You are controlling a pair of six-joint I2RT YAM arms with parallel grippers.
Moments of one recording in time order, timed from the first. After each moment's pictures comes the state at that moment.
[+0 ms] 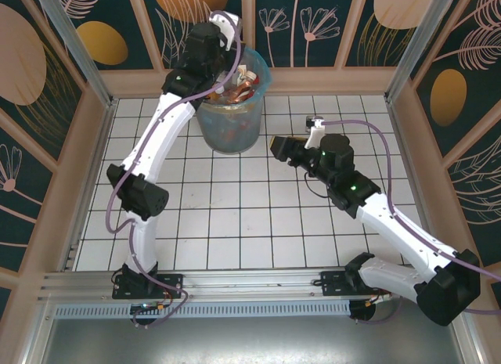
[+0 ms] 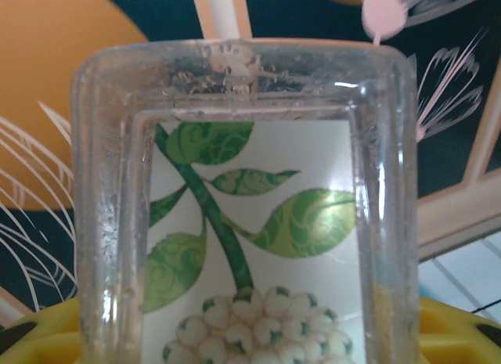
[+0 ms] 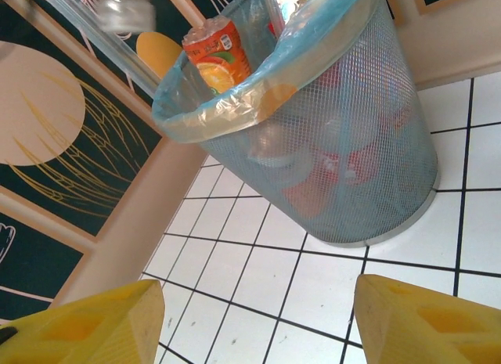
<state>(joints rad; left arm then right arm) -0.49 2.10 2.40 -0.52 -0.23 0.10 0.61 1.06 0.86 -0.01 -0.10 0.62</state>
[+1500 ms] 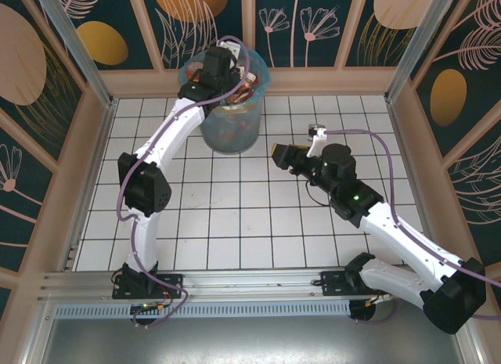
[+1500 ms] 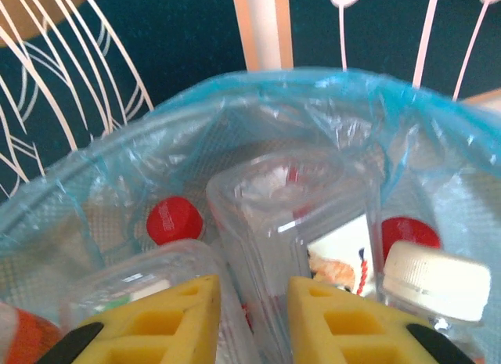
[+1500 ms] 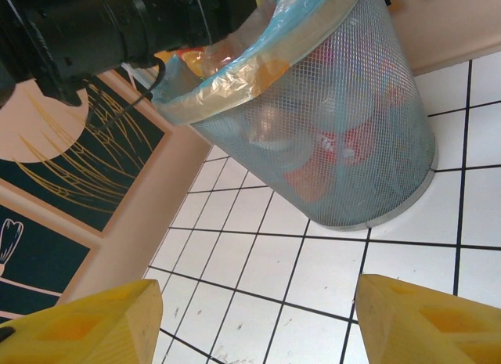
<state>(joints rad) -0.47 2.13 2.20 -0.48 -0.26 0.01 0.65 0.98 0.79 -0.01 -0.07 0.66</state>
